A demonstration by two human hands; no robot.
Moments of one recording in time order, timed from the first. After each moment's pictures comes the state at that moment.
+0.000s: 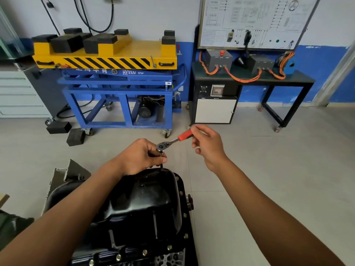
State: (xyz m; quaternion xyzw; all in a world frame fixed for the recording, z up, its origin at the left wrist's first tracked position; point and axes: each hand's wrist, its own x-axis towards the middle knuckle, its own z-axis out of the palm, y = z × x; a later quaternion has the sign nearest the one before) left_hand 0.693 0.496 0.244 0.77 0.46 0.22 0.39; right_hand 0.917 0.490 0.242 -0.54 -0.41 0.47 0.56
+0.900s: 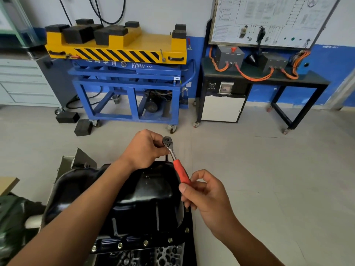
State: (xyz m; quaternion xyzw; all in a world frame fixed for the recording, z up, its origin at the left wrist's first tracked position) left_hand 0.704 0.481 0.245 0.73 0.50 0.33 0.33; right_hand 0.890 0.348 0.226 -0.46 -0.45 0.58 0.51
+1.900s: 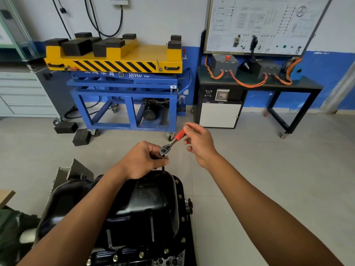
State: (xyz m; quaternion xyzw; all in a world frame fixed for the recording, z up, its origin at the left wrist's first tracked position) left_hand 0.706 0.481 0.249 0.72 0.49 0.28 0.40; right_hand 0.899 0.516 0.244 -0.53 -0.41 0.51 0.54
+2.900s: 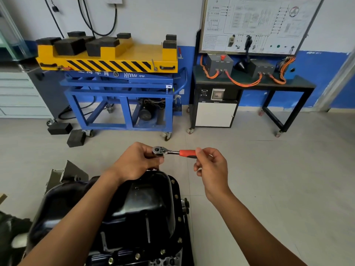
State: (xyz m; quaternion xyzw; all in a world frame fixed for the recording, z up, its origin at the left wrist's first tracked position) left_hand 0.707 0.478 0.248 0.68 0.52 0.29 0.43; right_hand 0.917 0.432 0.219 -0.53 -0.36 0.44 0.63
